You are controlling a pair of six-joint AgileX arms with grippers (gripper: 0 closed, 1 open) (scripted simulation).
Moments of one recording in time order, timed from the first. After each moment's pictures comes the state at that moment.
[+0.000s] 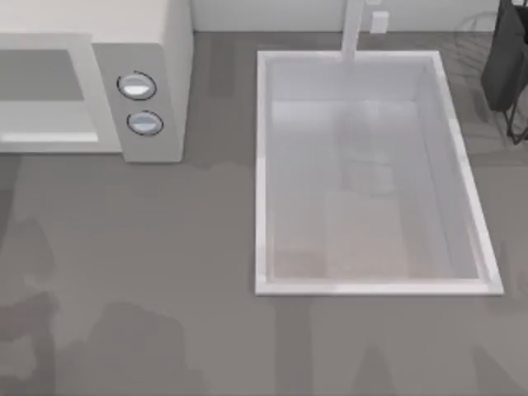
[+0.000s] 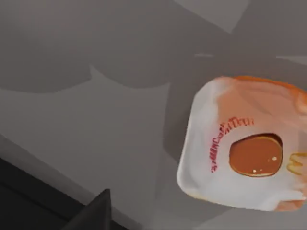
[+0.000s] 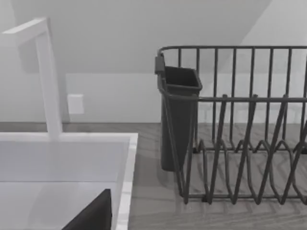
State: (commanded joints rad) left arm 0.28 1.36 0.81 -0.84 -0.01 1.30; right arm 0.00 0.00 0.00 0.00 0.00 0.00
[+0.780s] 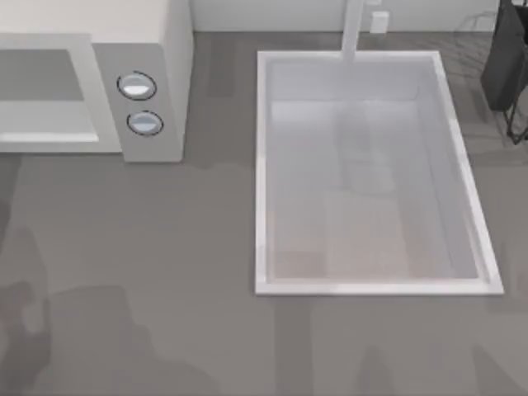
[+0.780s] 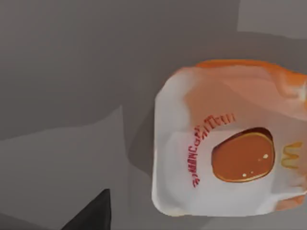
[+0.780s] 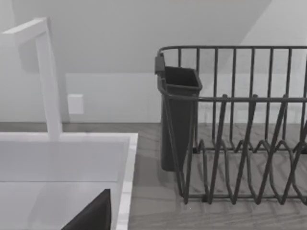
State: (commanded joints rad) left arm 0.31 1.55 0.88 -0.91 -0.01 1.47; right arm 0.00 0.00 0.00 0.00 0.00 0.00
